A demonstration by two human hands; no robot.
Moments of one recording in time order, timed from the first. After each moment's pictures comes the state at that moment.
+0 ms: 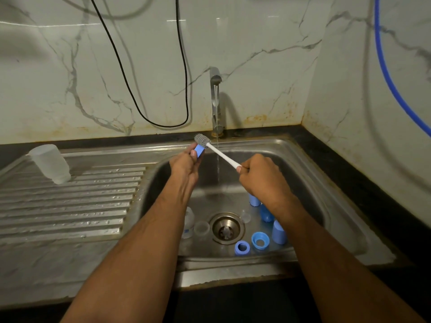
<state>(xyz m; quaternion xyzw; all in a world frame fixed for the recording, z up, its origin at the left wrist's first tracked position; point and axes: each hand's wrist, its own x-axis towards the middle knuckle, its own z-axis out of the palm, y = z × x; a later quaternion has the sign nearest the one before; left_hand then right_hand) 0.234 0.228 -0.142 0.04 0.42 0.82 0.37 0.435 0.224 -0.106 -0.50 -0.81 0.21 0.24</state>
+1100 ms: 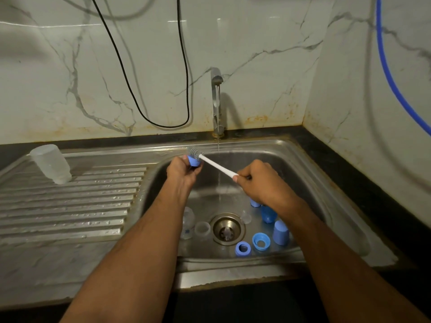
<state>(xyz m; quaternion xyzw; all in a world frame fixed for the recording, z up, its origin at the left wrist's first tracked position) 0.214 0.219 -0.153 0.00 0.44 0.80 0.41 0.445 0.219 -0.106 -0.44 -0.84 0.24 0.19</state>
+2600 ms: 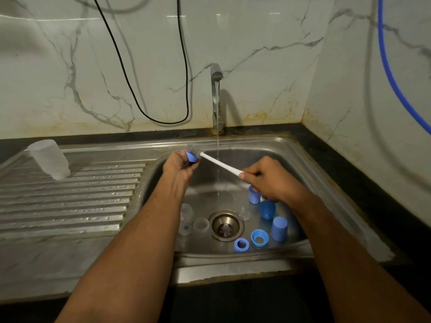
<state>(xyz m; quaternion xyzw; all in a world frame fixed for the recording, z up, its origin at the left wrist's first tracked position) 0.207 0.224 -0.153 0.02 0.44 0.79 0.43 0.461 0.240 -0.112 -0.41 -0.85 0.29 0.19</state>
